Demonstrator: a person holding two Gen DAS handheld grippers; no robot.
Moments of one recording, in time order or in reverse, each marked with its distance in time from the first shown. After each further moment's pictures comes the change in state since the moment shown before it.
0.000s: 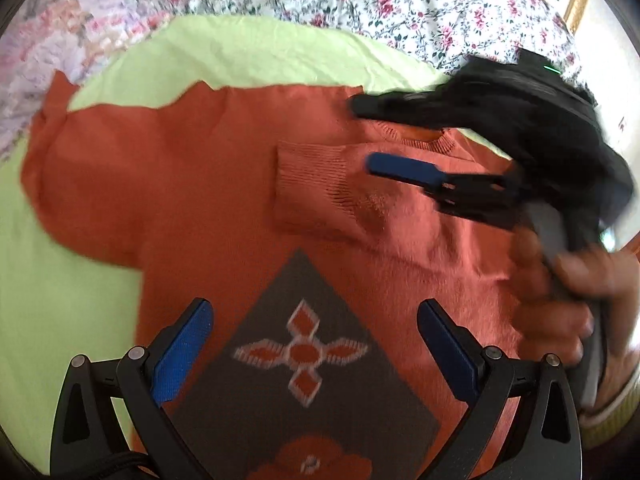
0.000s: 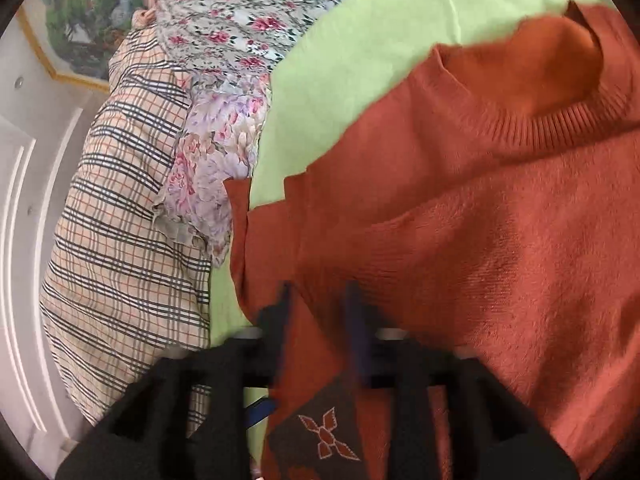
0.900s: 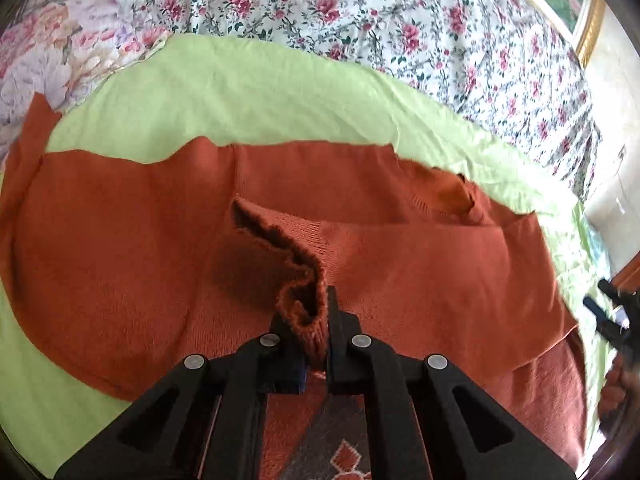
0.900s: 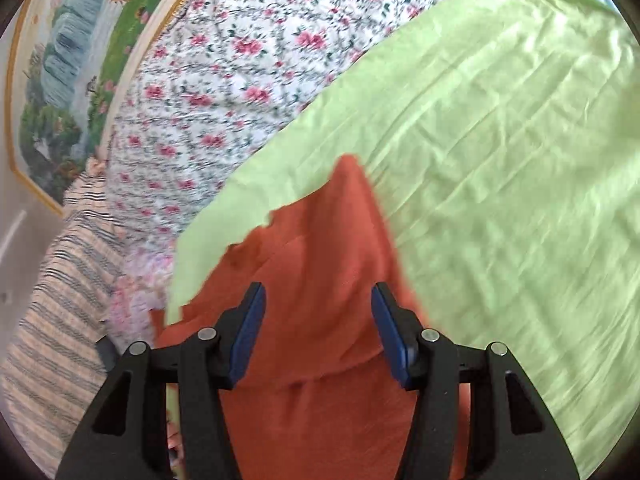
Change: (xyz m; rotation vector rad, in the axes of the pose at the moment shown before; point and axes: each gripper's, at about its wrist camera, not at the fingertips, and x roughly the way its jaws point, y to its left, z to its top) left arm 0.028 0.027 0.063 -0.012 -0.090 -0.014; right arm -0.272 -0.076 -0.071 0.096 -0.551 -0.388
